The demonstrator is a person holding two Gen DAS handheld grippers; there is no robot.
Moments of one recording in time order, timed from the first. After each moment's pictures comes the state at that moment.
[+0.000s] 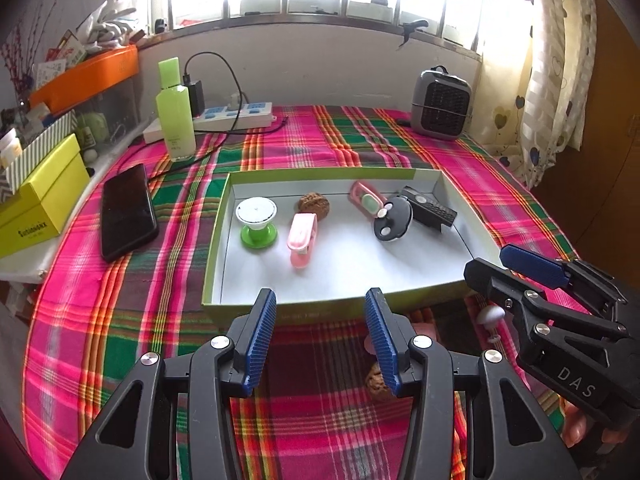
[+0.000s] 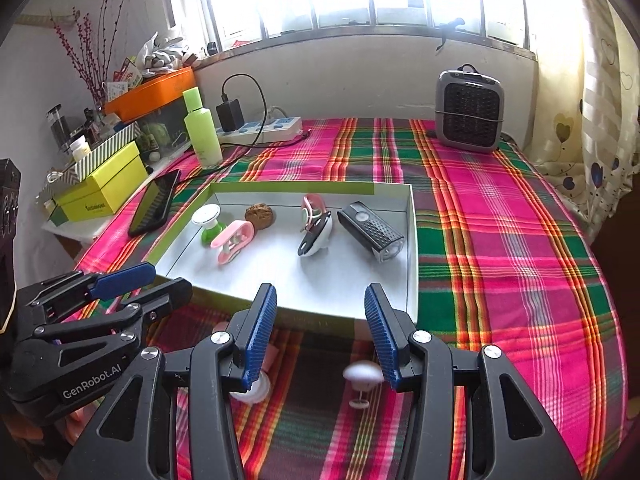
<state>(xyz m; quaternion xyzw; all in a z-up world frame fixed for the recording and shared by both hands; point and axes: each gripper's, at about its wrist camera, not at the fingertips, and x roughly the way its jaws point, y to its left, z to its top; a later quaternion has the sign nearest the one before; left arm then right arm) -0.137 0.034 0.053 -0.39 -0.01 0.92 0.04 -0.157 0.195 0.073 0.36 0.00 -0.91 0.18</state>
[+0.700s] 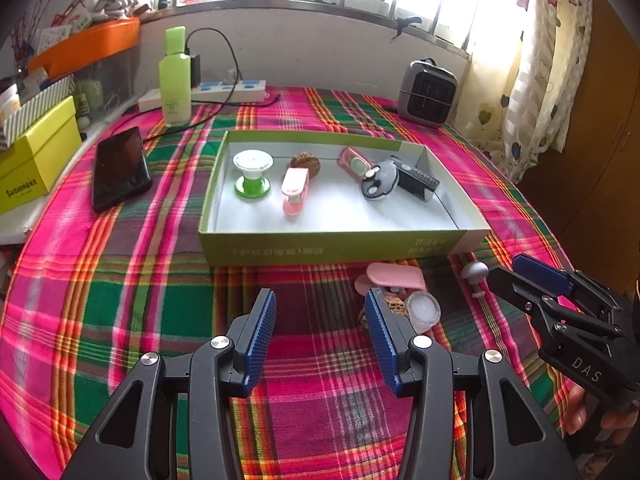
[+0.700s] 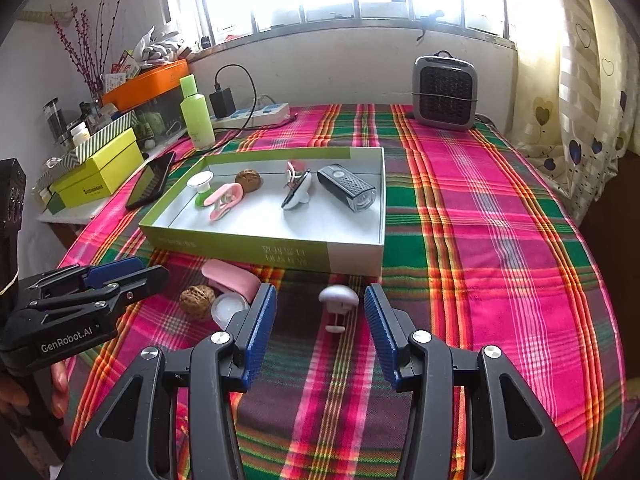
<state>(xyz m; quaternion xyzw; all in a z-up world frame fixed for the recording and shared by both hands) -0.109 0.023 0.031 -0.41 -0.05 0.91 0.08 -0.120 0.217 0.058 0.37 0.00 -0.91 0.16</state>
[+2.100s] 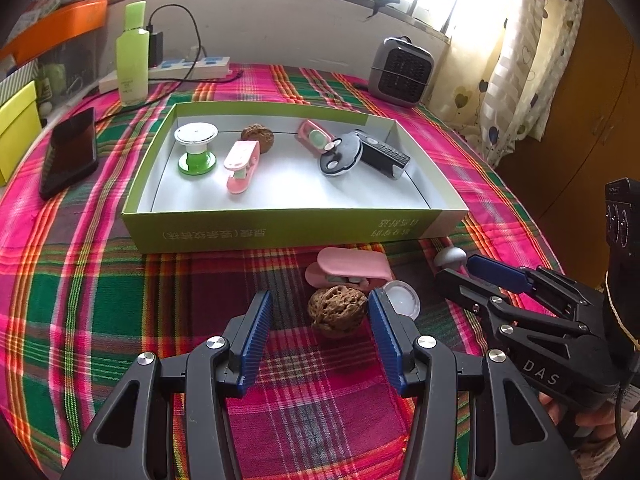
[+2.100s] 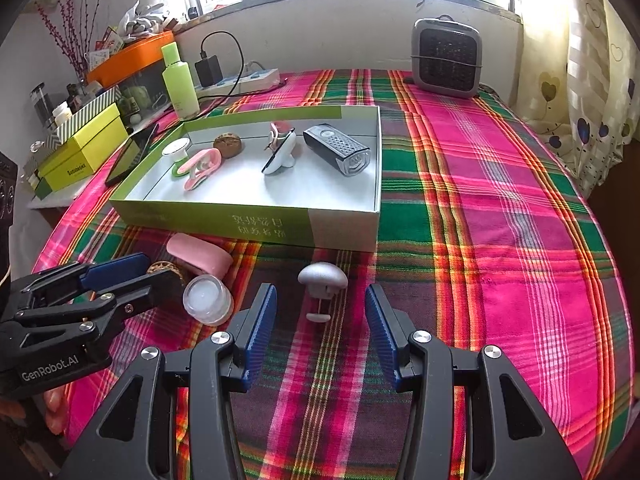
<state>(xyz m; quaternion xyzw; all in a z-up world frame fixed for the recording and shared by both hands) -0.124 0.042 0.012 -0.43 -0.07 0.89 0.13 -0.141 0.218 0.033 0.42 0.02 -0.89 0.16</state>
